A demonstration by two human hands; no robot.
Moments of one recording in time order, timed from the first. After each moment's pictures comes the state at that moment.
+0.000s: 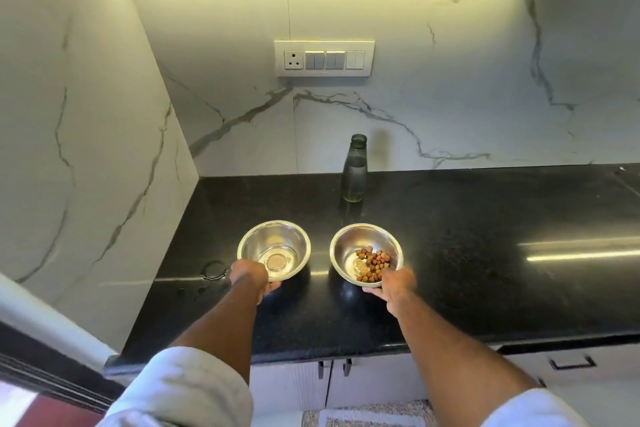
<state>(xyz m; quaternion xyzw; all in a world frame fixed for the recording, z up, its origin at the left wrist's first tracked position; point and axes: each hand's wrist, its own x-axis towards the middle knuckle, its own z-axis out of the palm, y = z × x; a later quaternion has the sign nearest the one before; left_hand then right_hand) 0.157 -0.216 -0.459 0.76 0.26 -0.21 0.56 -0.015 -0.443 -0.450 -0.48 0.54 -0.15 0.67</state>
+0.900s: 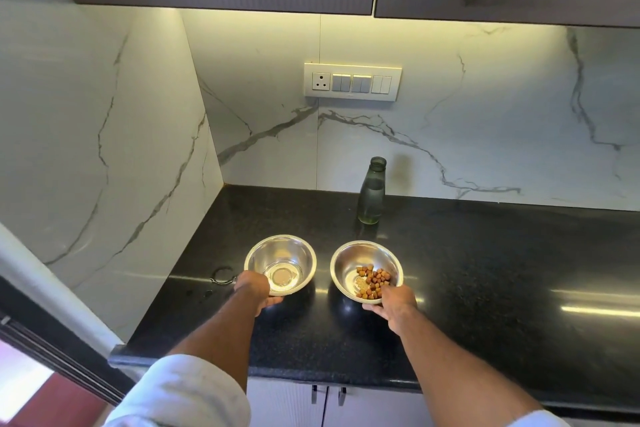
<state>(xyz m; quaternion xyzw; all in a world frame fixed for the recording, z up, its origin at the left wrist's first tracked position) 0.158 -0.214 -0.461 0.74 0.26 -0.22 0.59 0.011 -0.466 -0.458 -0.52 0.52 -0.07 0.67</state>
